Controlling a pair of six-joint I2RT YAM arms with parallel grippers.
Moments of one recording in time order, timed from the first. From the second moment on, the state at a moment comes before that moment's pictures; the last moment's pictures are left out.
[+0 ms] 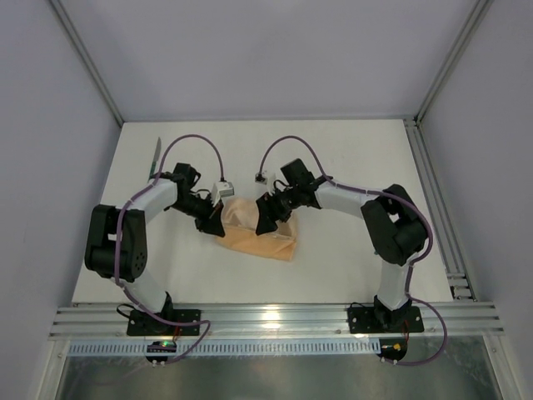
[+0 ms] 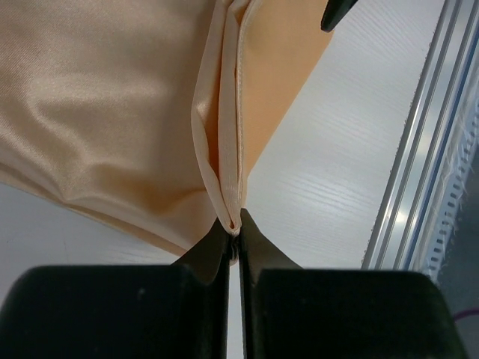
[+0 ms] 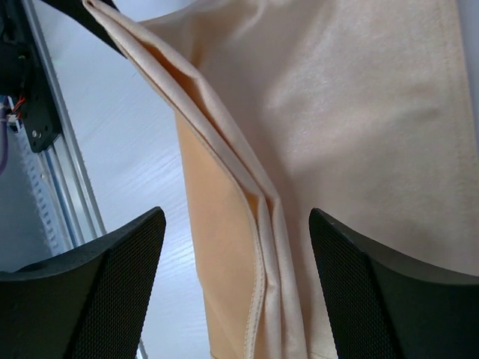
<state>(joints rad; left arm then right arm) -0.18 1.67 1.05 -0.87 0.85 0.84 0.61 1.88 1.18 -0.25 -0.76 -0.02</state>
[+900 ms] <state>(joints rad) -0.15 1.77 1.05 -0.58 0.75 0.43 0.62 2.04 1.27 -0.18 -0.79 0.01</state>
